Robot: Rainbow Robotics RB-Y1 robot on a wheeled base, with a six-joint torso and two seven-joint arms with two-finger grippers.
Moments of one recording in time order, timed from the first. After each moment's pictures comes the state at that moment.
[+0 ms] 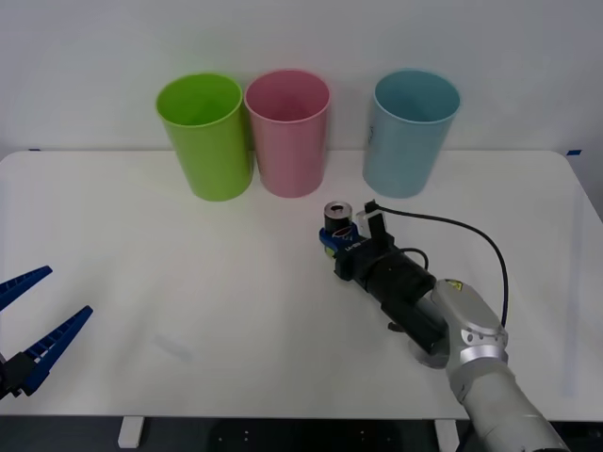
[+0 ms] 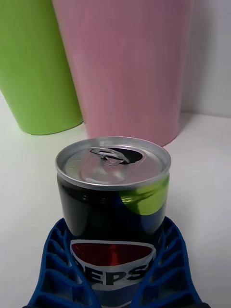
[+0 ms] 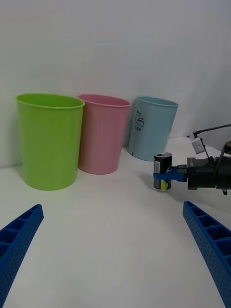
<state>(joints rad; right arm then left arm) -0.43 -0.02 -0.02 -0.90 1.27 -0.46 0.34 0.35 0.40 0.52 -1.66 -0.96 -1.22 0.00</state>
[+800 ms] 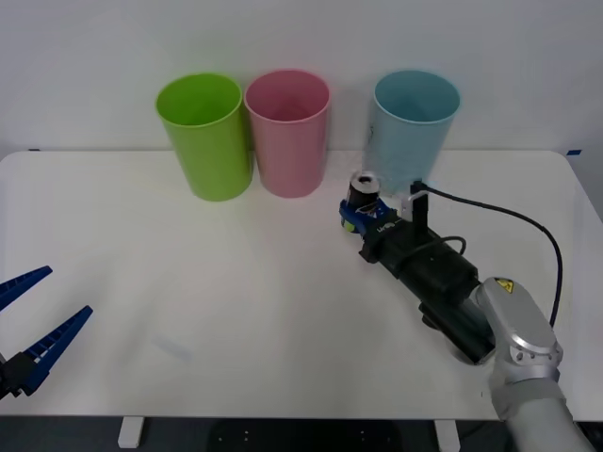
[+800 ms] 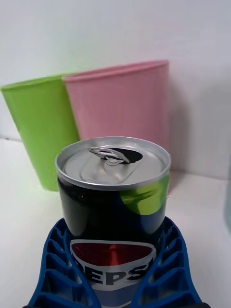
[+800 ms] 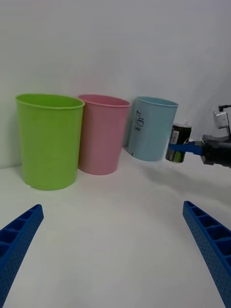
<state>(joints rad) -0.25 -0.11 -0.01 -1.30 1.27 -0.57 0.14 0.35 0.40 0.52 -1.66 -0.96 -1.22 0.00</state>
